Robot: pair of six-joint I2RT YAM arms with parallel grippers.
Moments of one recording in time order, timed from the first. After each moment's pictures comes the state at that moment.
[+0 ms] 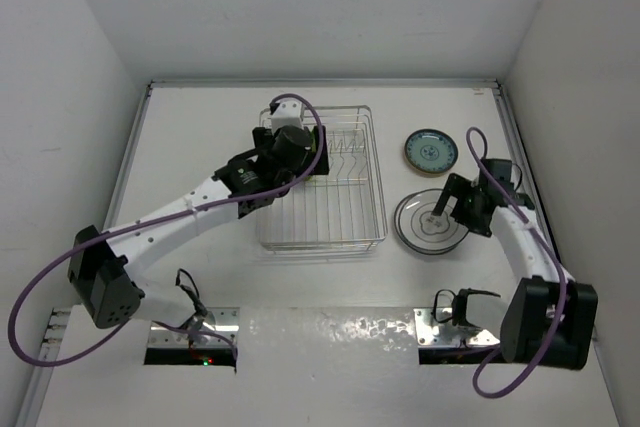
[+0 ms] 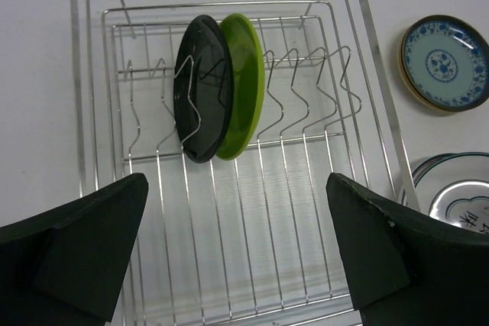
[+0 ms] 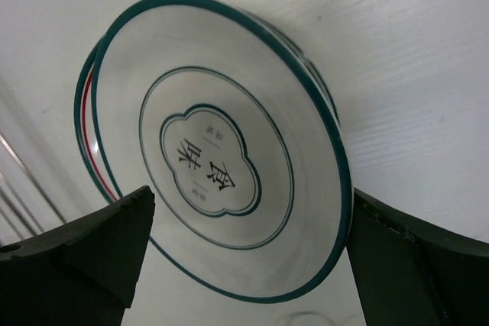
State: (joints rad) left arm -0.83 1.35 1.19 -0.42 -0.60 -0.52; right arm -0.16 1.10 0.60 -0.54 -0.12 0.33
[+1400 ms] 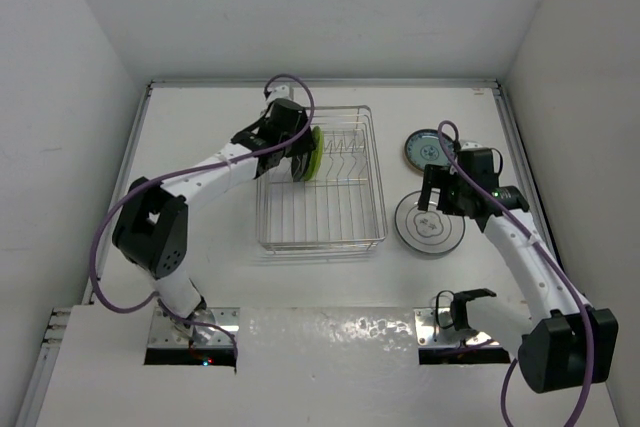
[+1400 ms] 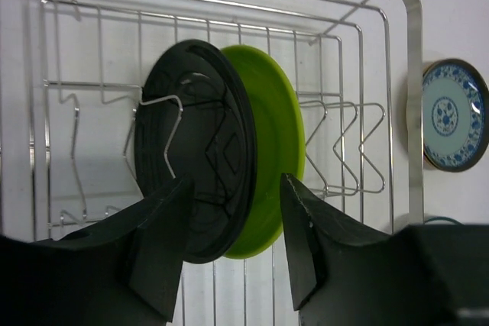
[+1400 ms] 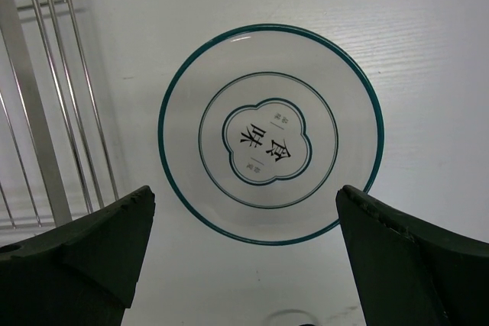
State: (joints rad) left arm -0.55 1.68 1.28 -0.23 -0.25 -0.66; right arm 0.12 1.03 0.77 -0.65 0.04 0.25
